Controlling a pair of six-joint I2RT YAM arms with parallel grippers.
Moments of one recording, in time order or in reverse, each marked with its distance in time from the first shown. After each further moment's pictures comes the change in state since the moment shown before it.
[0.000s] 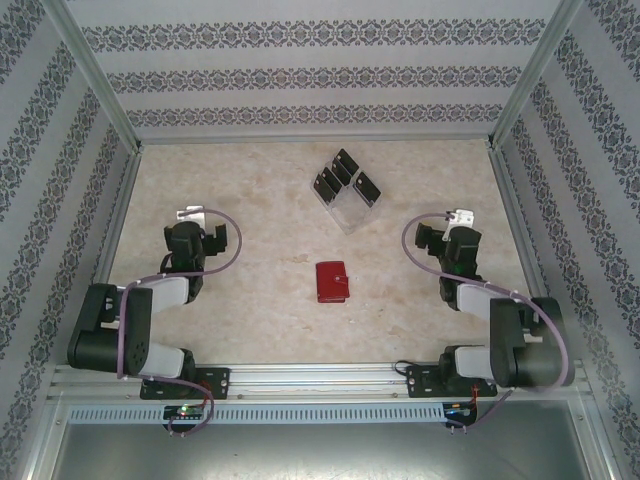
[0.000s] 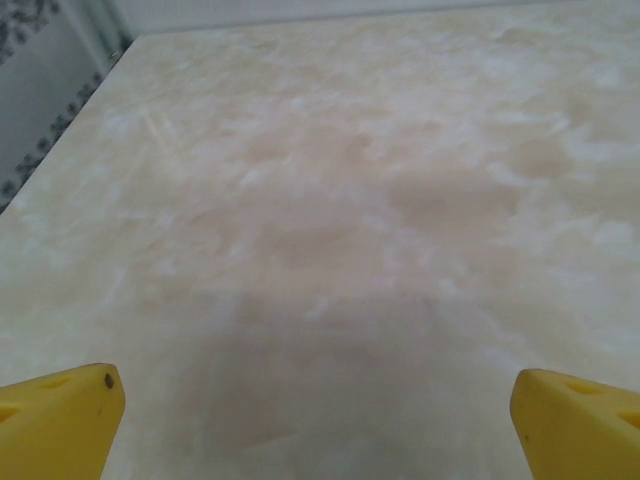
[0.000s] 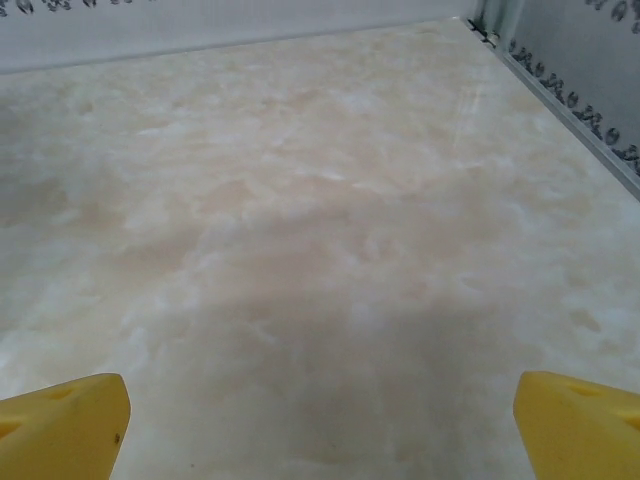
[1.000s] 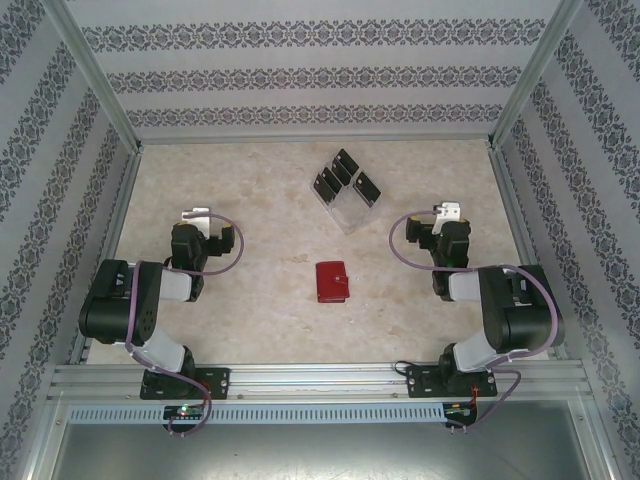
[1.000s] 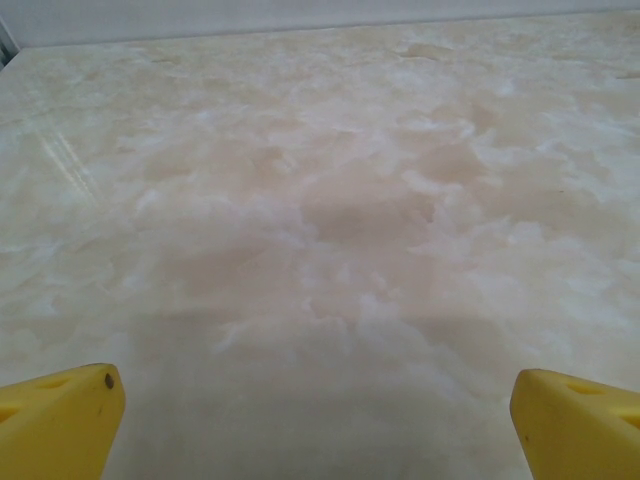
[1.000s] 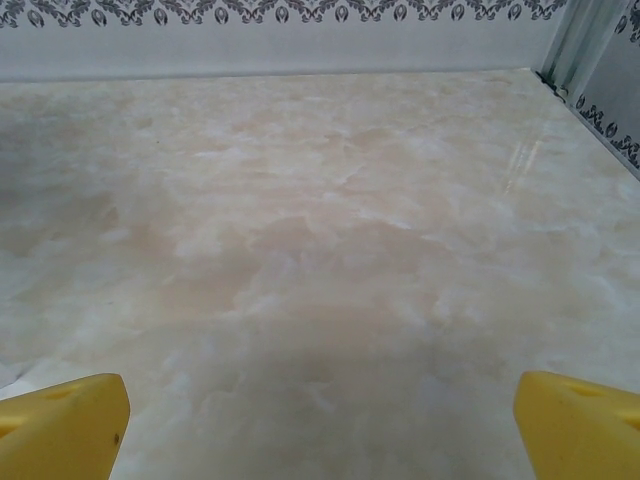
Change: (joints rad) left arm 0.039 0.179 -0.024 0.251 0.187 0.014; right arm 0.037 0.181 0.048 0.190 -0.040 -0.071
